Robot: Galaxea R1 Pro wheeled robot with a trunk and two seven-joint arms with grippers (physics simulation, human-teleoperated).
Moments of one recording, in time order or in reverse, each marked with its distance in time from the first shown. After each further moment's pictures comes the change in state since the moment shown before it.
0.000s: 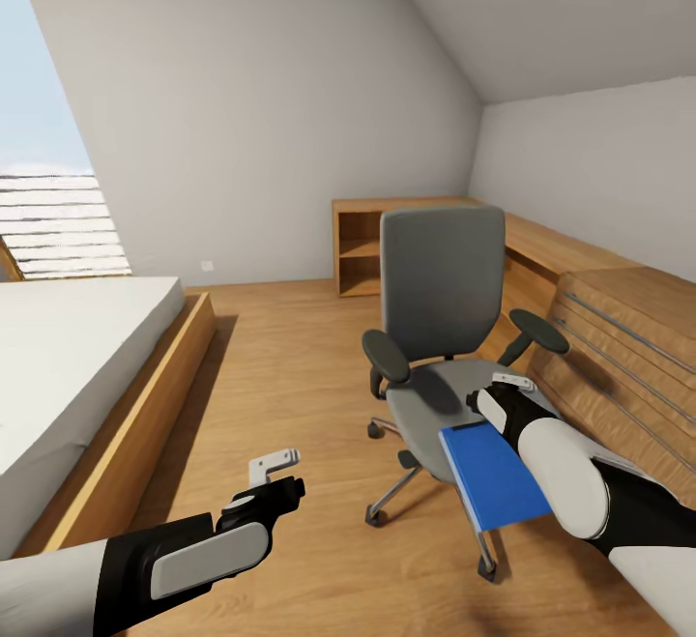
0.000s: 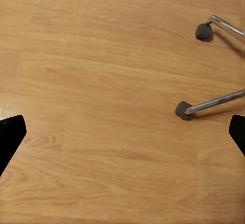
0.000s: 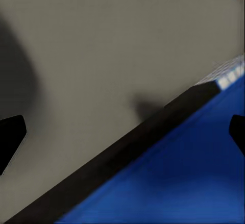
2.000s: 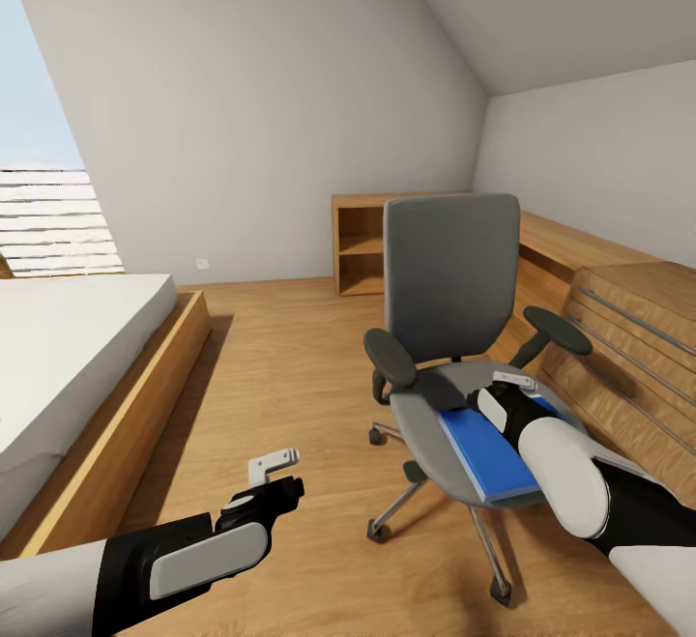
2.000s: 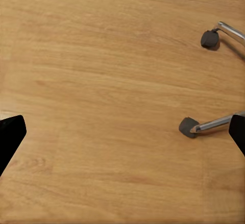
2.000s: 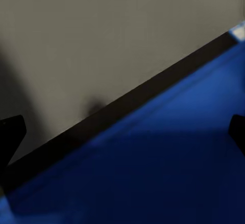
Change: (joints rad) left arm 0.000 0.003 0.000 0.000 -0.001 -0.001 0.000; right arm -0.001 -0.001 -0.007 -0.006 0.010 0.000 0.000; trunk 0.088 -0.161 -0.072
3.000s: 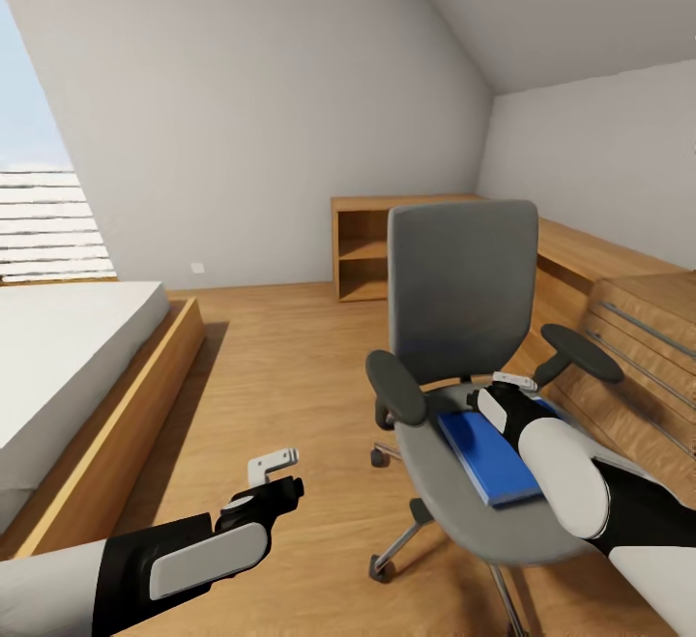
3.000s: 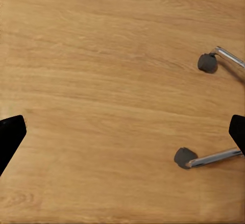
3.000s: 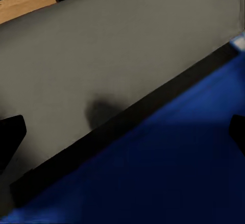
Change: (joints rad) left arm 0.001 0.001 0.000 -0.001 -0.002 -0.001 0.001; right arm 0.000 0.000 0.006 0.003 -0.005 0.000 0.000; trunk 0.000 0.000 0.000
